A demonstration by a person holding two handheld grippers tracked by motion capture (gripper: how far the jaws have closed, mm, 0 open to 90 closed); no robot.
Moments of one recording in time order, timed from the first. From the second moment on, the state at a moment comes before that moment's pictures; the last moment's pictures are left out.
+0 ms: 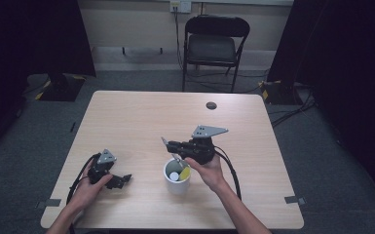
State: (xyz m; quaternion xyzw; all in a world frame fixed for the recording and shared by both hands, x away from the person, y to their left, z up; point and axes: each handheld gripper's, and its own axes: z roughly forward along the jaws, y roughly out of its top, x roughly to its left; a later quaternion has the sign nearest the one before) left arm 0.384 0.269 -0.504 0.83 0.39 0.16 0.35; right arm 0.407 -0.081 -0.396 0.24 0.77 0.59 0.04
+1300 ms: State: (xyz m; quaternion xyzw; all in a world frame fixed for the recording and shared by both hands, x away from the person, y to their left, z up) left arm 0.384 0.269 -0.503 0.84 0.39 0.16 0.35; right arm 0.389 -0.105 -0.416 0.26 0.79 0.55 0.05
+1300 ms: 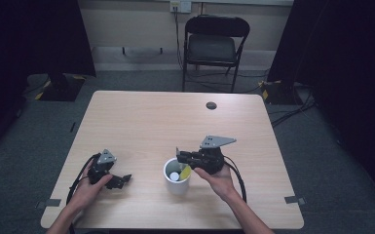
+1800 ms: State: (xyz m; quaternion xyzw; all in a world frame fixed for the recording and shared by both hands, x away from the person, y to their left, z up) left arm 0.384 0.269 -0.503 0.84 0.39 0.16 0.35; right arm 0.389 -0.105 -0.416 0.25 0.79 0.55 0.04
